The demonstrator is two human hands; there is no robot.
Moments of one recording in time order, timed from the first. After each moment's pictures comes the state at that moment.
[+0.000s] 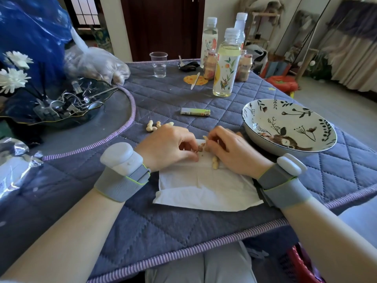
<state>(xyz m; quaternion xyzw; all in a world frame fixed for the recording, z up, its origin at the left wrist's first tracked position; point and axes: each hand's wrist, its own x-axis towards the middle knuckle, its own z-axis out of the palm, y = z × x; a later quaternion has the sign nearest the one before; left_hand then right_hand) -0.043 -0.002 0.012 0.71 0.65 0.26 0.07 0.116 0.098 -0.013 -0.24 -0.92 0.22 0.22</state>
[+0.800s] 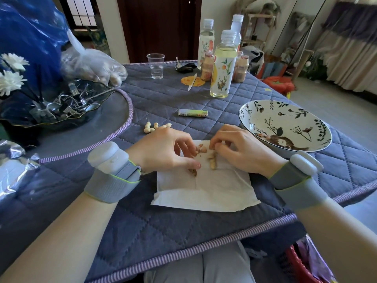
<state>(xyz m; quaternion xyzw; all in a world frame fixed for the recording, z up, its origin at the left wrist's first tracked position) -0.043 -0.011 0.022 0.67 0.67 0.25 0.20 0.131 0.097 0.009 -0.25 -0.93 0.19 0.19</state>
